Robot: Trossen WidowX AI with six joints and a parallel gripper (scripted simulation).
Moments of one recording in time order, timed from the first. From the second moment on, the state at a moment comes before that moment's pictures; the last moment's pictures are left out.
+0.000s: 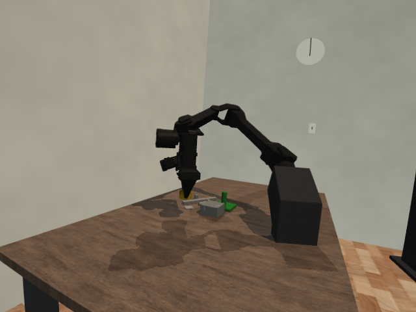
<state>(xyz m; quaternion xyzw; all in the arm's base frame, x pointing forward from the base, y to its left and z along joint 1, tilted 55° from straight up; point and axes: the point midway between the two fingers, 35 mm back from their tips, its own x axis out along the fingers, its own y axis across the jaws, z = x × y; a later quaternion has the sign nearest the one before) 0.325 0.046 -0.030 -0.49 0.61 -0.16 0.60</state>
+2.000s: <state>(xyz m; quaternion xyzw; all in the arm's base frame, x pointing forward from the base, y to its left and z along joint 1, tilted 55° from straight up) 0.271 0.030 0.066 -0.39 0.58 -0.26 0.67</state>
